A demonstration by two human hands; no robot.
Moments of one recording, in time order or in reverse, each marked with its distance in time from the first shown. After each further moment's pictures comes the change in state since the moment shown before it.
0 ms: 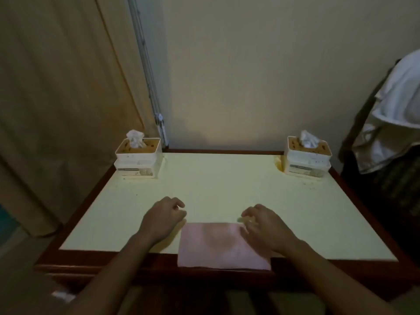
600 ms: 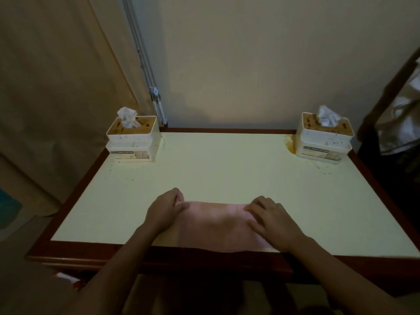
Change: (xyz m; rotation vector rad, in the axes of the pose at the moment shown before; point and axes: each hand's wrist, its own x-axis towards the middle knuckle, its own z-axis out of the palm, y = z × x) left_hand 0.033 -0.026 0.046 -0.055 -0.086 -0.118; right_hand 0.018 0.047 0.035 -0.236 -0.107 -0.179
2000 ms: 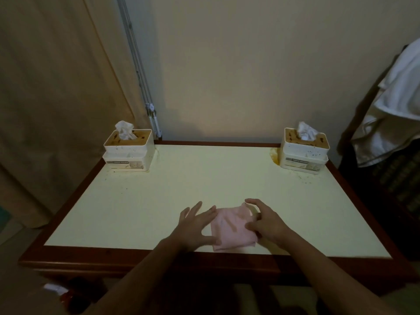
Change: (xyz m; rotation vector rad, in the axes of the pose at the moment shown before) left_hand -0.028 0.058 0.060 0.250 -0.333 0.327; right_hand -0.012 -0.007 -0.040 0.797 -0.072 0.530
